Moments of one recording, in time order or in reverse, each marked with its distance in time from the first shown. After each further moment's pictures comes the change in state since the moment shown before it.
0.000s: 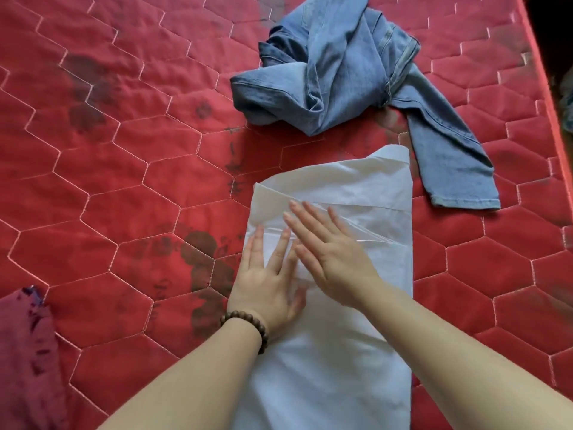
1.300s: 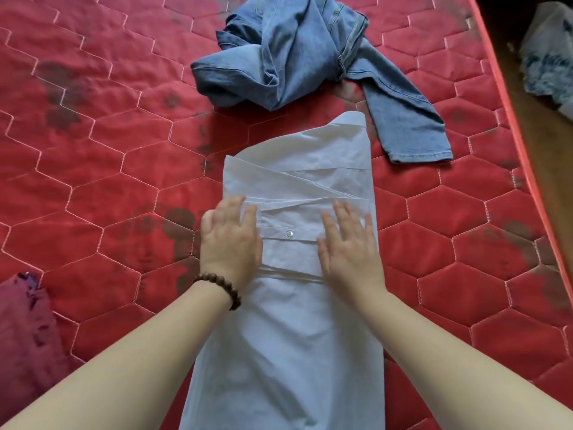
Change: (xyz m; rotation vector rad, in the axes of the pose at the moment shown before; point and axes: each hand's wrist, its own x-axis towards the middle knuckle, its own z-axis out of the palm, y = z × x) left_hand -0.011 0.006 -0.033 -0.048 0.339 -0.131; right_hand -0.091 -0.010 0.005 -0.201 0.142 0.451
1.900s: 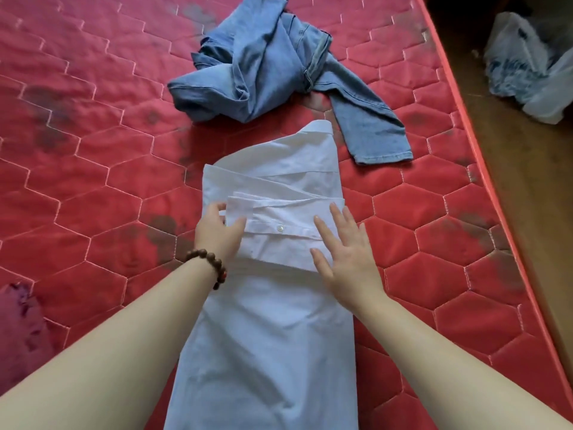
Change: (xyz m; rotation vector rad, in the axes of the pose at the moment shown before) left_hand 0.023 0.022 -0.016 -0.801 -0.217 -0.646; right_hand -0.037 0.028 -0.036 0.278 -0.035 0.087
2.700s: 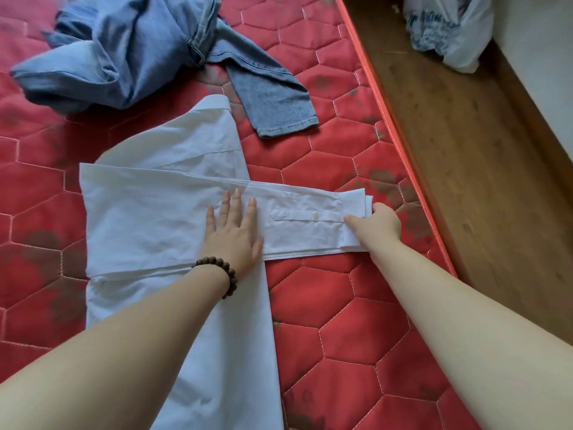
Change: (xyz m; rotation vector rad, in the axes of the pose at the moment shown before) left_hand -0.055 0.017 0.152 1.035 -0.282 0.646; right_hand -0.020 0.167 -0.075 0.292 0.117 0.954
